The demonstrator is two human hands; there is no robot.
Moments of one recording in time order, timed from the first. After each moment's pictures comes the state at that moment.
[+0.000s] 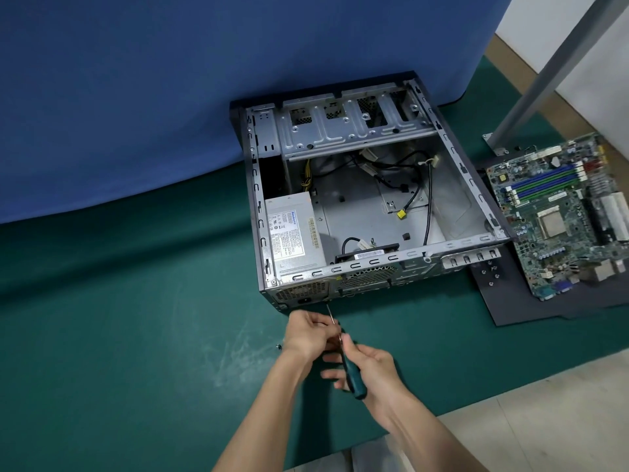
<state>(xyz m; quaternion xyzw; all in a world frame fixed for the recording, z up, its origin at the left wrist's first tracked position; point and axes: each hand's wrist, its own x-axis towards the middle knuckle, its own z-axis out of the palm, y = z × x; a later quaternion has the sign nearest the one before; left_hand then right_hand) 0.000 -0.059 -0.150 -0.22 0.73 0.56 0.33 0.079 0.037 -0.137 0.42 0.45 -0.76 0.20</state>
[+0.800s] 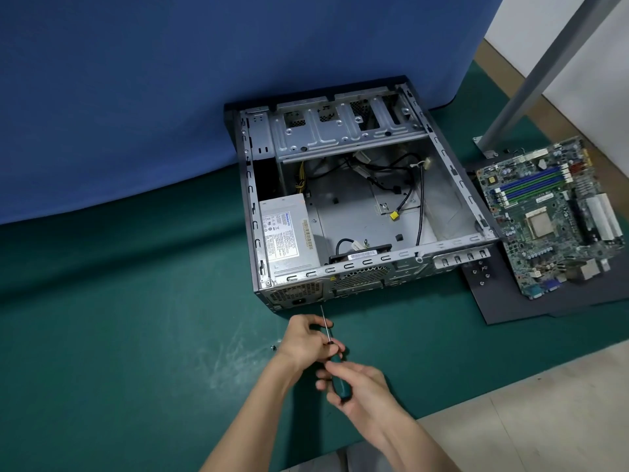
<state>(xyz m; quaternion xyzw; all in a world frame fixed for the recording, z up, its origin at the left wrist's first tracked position) 0.004 -0.068 -0.141 -0.13 0.70 0.55 0.44 0.094 0.027 -0.132 0.45 0.39 -0.77 0.21</state>
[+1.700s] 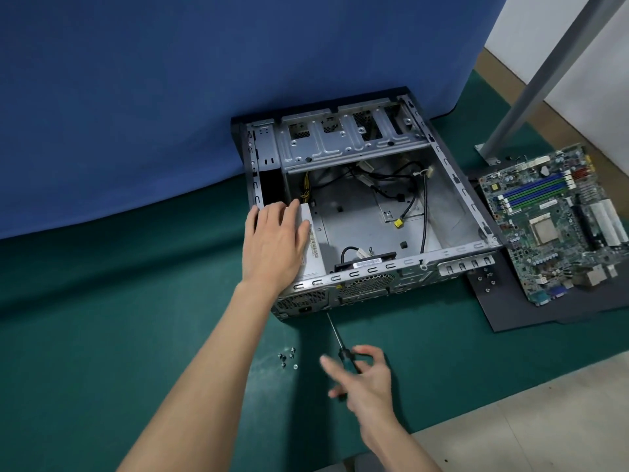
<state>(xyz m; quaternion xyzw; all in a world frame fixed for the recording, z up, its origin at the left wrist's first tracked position) -0.111 -0.078 -0.065 0.19 0.98 0.10 -0.07 0.088 0.016 -0.142 0.46 0.56 -0.69 0.06</state>
